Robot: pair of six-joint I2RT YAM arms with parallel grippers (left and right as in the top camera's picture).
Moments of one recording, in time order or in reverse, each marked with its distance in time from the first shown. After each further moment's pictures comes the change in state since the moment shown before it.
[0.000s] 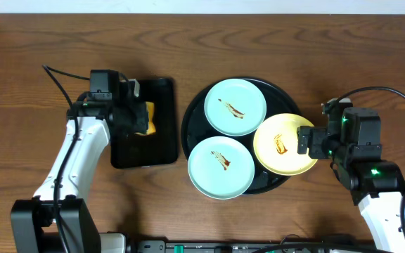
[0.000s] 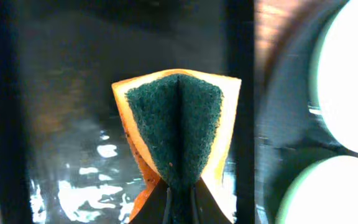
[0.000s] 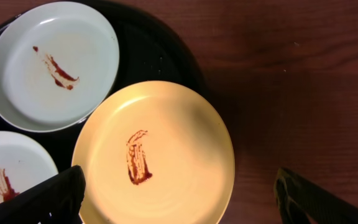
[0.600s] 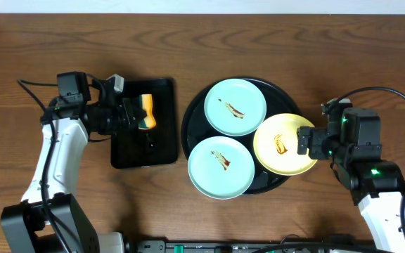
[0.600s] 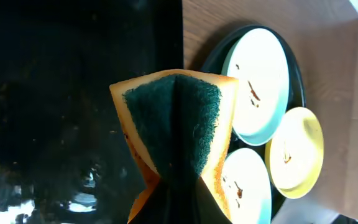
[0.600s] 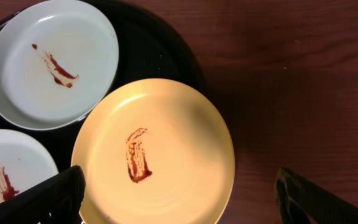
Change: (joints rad) left arm 0.176 0.000 0.000 0.001 0.396 0.000; right arm 0.000 0.000 0.000 -0.007 0.000 0.000
